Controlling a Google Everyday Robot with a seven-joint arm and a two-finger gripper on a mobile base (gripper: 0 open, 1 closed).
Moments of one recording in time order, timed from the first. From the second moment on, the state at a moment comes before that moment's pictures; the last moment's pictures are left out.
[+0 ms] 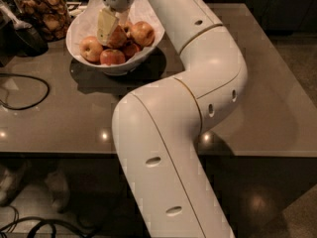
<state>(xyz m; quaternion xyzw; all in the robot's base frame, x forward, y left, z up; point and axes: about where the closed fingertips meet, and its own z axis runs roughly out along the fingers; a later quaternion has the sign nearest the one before) 0.744 0.120 0.939 -0.55 0.81 0.07 0.19</state>
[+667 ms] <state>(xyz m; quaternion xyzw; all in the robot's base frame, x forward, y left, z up) 0.744 0.128 0.925 -0.55 0.81 0.08 0.18</state>
